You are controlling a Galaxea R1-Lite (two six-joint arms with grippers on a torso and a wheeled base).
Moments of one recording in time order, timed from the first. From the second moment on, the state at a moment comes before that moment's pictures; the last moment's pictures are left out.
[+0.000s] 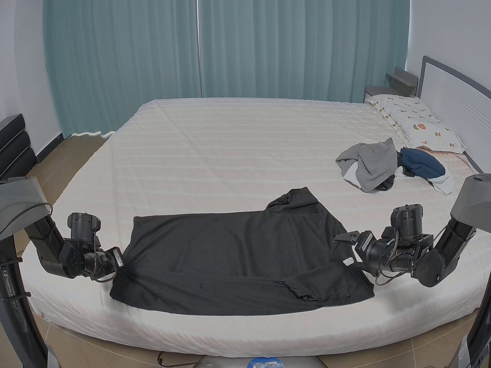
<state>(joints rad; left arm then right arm) 0.09 2.17 -0.66 -0.64 -0.01 -0.43 0.24 2.11 -0.56 -0.93 0.21 0.94</state>
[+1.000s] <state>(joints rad) 0.08 2.16 -0.65 -0.64 0.00 -0.44 0.21 2.30 -0.63 -1.00 0.25 0.71</state>
